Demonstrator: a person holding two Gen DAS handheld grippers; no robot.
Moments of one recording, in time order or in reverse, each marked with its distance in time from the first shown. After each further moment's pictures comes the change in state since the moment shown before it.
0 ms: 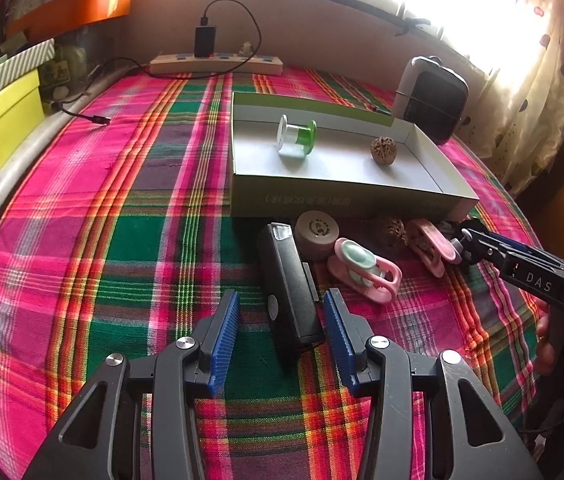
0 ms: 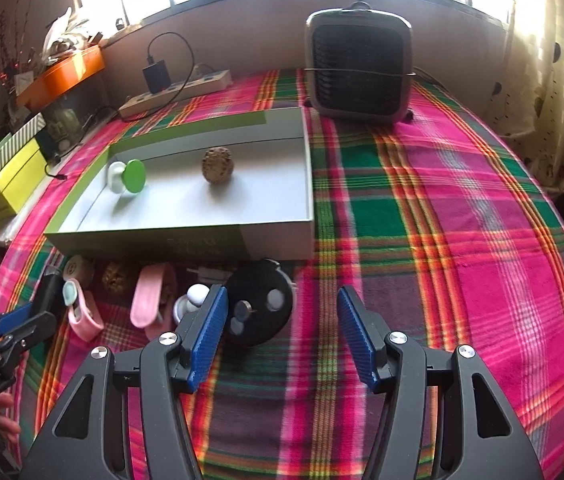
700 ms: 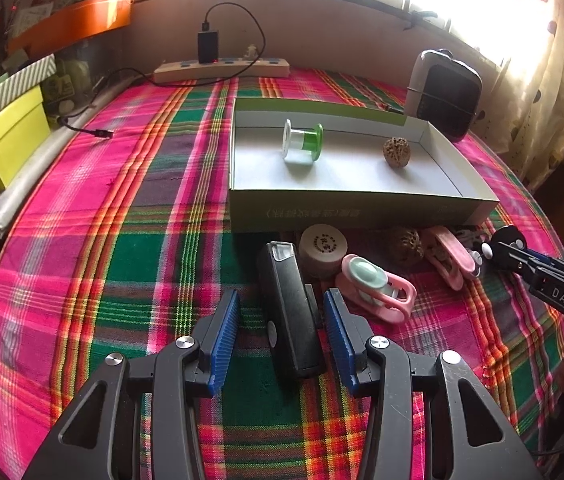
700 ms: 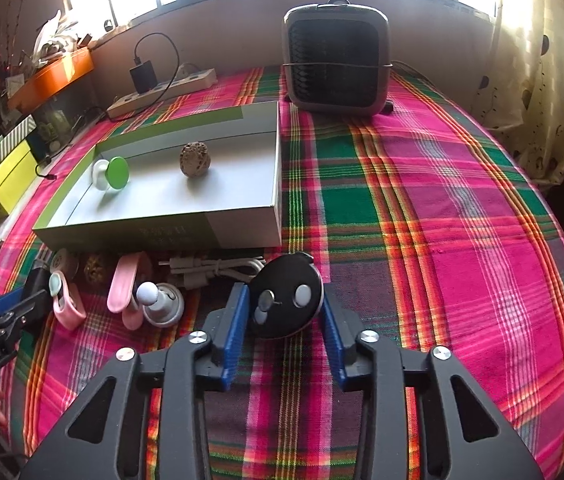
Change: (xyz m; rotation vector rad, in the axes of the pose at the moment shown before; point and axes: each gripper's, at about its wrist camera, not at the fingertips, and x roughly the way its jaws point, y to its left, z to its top) left arm 0.011 -0.012 0.007 0.031 -0.009 0.083; right arm -0.004 -0.012 -0.007 0.020 0.006 -0.019
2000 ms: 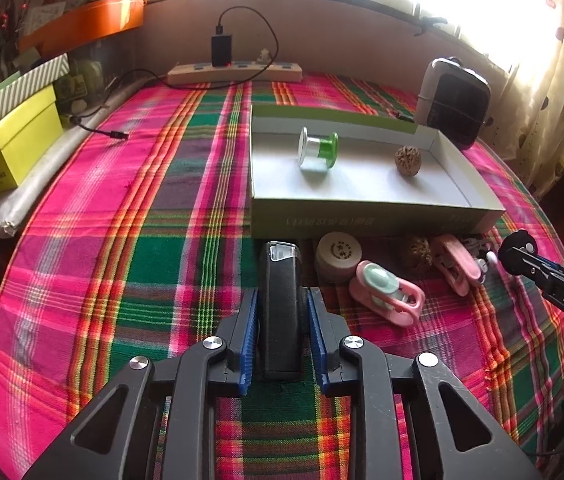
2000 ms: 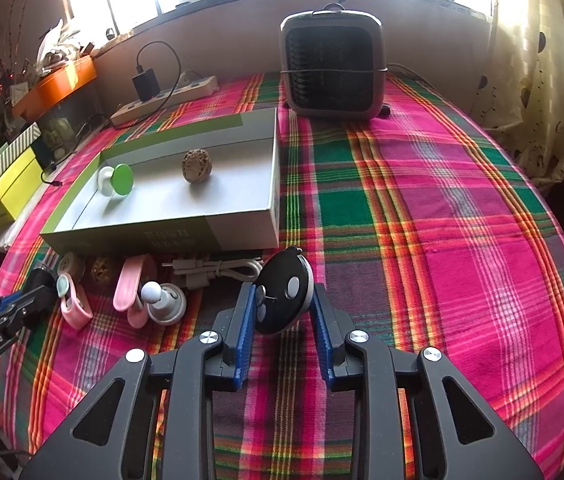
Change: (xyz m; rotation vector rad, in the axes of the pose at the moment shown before) left arm -0.009 0.007 0.003 -0.017 -0.014 0.026; right arm -0.010 -0.004 -0.001 0.014 -0.023 0.015
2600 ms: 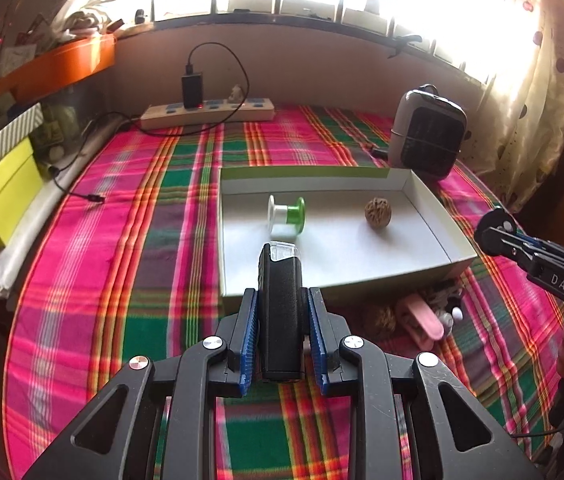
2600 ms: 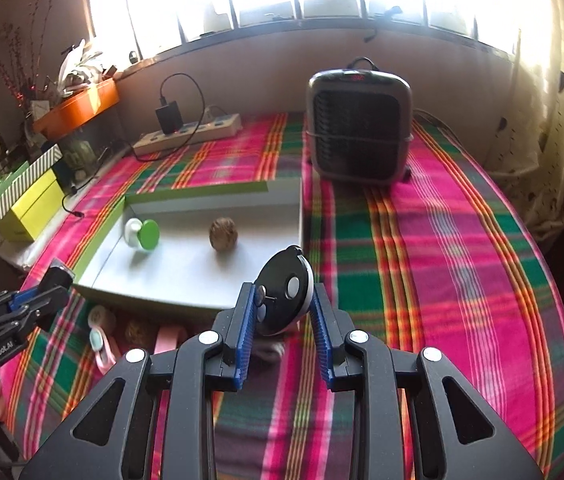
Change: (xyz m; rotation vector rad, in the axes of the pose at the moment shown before) left arm -0.009 -0.014 0.047 0.060 -0.057 -0.061; right arm -0.011 0.010 0.049 -0.061 -0.076 0.062
